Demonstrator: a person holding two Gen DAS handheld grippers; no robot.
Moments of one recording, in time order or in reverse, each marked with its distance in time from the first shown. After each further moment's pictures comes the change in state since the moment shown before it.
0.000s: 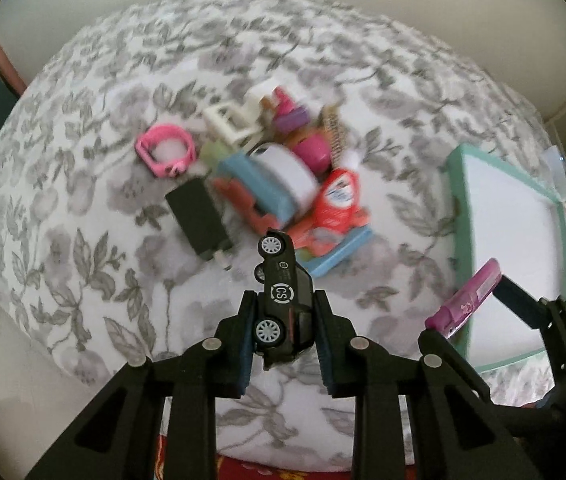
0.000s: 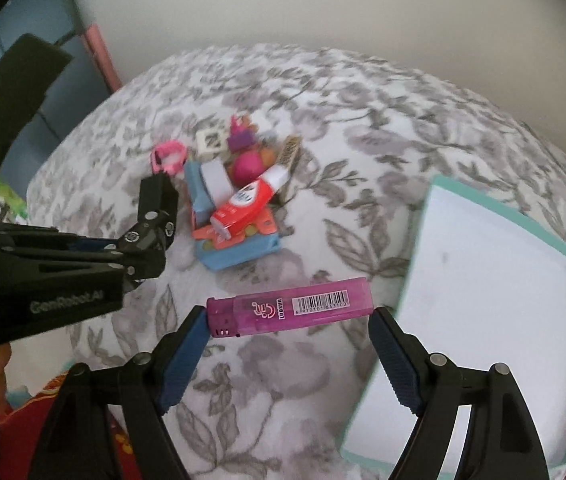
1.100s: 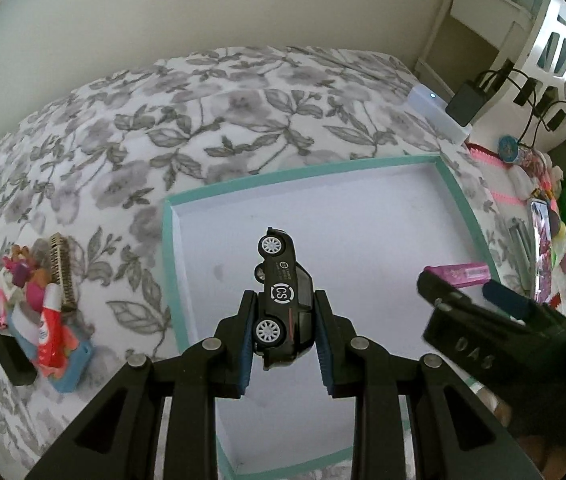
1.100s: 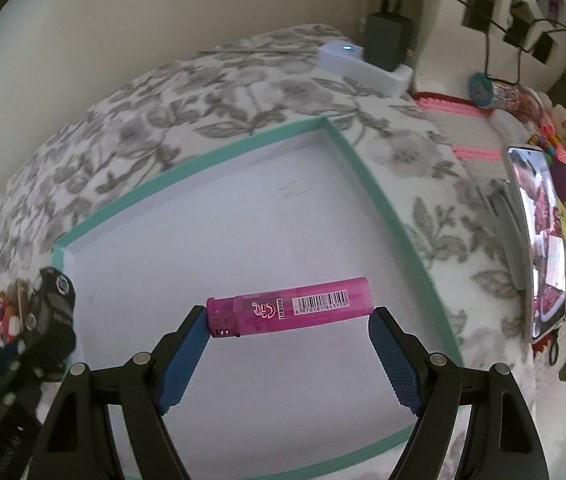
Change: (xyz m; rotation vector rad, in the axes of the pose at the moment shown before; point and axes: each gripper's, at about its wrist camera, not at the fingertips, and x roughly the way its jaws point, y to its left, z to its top) left arm 0.023 -0.233 0.022 0.371 -0.147 -0.155; right arm -0.044 -0.239 -0.054 0.711 0.042 -0.385
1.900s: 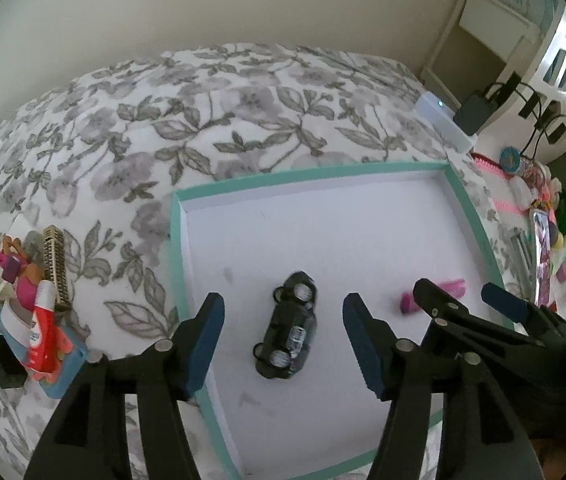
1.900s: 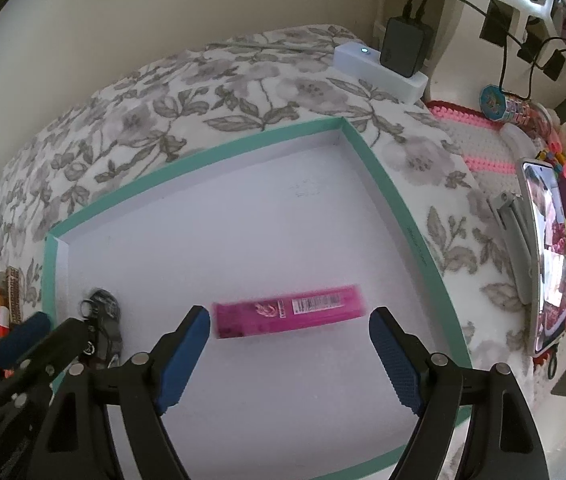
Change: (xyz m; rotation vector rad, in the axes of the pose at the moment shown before) left arm 0.004 0.019 0.000 -0.048 -0.009 -0.034; right arm 0.007 0.017 0.000 -0.065 -0.009 -0.017
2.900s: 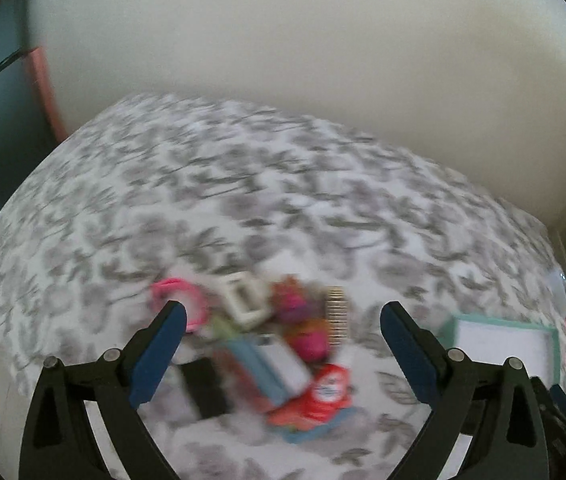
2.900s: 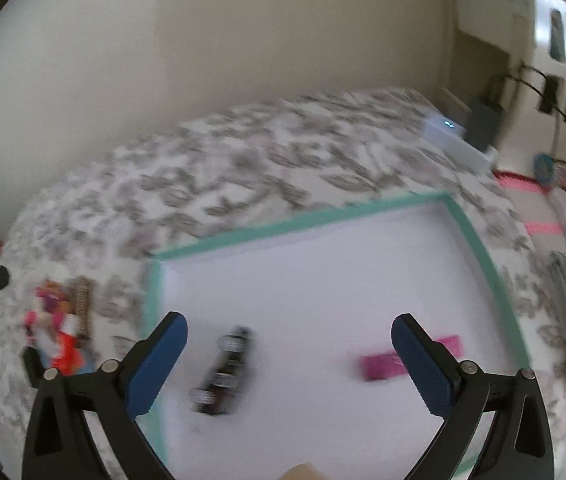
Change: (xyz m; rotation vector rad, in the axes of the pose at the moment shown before) left arm -0.095 0.220 -0.013 -0.436 -0.227 0.333; right arm -0.045 0.088 -0.010 -0.105 -0.224 0.238
